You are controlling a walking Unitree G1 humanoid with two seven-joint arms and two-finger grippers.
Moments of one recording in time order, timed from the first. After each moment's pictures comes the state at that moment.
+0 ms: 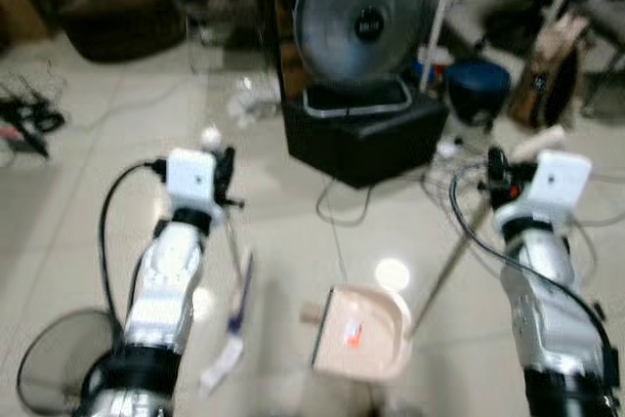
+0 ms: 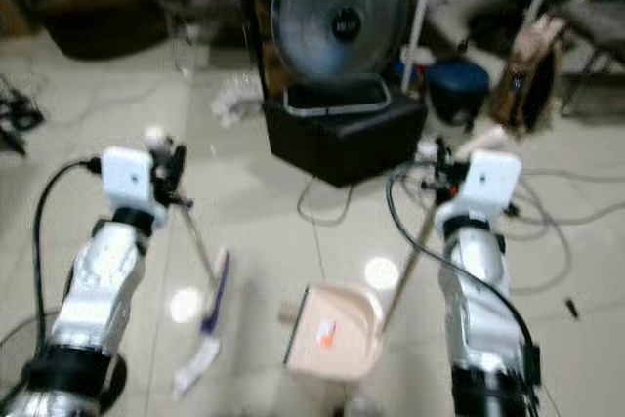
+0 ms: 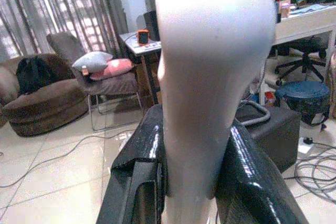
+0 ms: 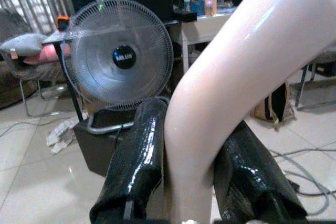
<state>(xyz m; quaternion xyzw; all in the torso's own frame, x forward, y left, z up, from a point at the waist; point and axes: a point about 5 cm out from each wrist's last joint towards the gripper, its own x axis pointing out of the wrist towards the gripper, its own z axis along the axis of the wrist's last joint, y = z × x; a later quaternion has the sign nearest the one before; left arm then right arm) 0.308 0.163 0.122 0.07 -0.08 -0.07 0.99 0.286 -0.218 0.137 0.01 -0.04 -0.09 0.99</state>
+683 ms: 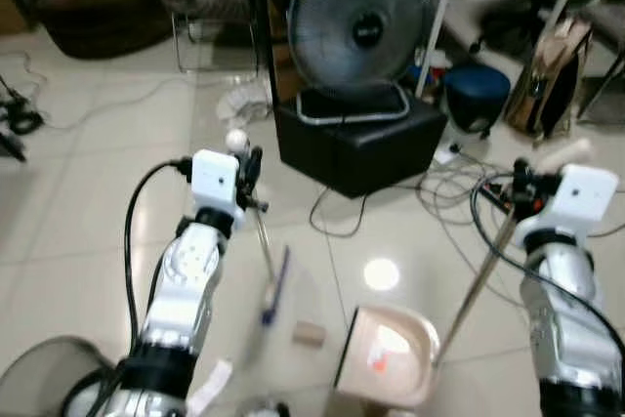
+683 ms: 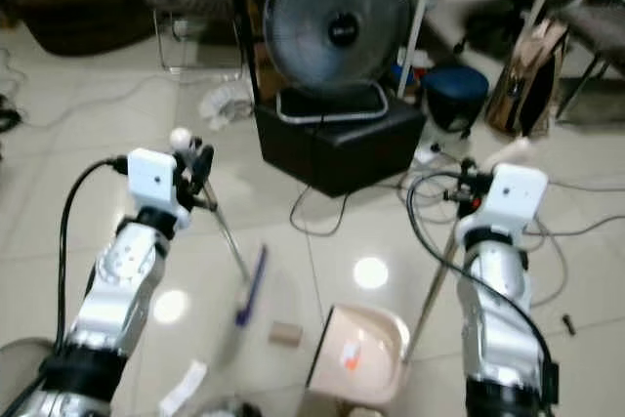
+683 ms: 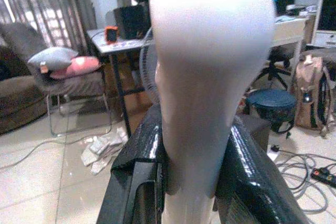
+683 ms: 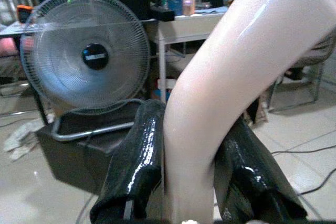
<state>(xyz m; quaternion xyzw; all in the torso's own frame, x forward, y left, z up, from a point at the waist) 0.307 0.152 0.123 0.06 -0.09 -0.10 0.99 0.278 -0.228 0.135 0.01 -0.04 -0.12 0.99</state>
